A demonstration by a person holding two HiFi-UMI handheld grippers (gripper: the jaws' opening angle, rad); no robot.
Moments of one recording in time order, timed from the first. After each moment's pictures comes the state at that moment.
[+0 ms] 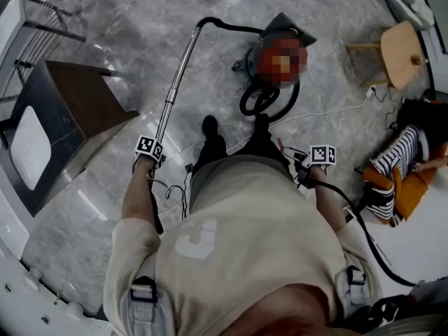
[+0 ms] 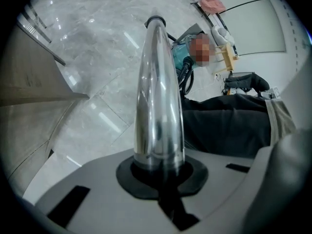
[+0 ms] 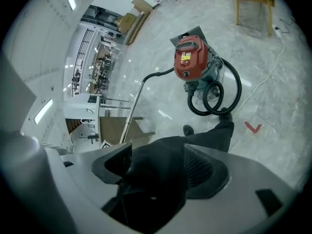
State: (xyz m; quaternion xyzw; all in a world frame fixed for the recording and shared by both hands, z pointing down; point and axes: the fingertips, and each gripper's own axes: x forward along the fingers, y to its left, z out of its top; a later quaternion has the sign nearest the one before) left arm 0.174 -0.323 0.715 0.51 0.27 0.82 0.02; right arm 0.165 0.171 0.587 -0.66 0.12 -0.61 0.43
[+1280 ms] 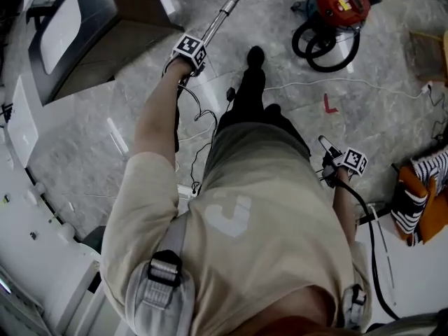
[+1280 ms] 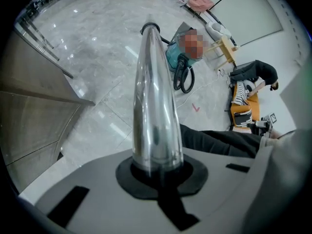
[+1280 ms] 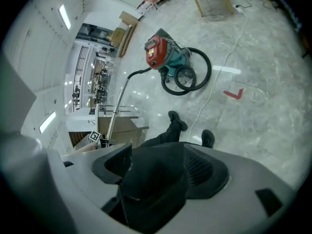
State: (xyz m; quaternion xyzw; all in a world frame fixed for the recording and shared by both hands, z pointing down) left arm 0.104 -0.280 0.694 0.57 0.25 0.78 -0.04; right arm -0.106 0.207 0.638 -0.66 0.09 -0.57 0.48
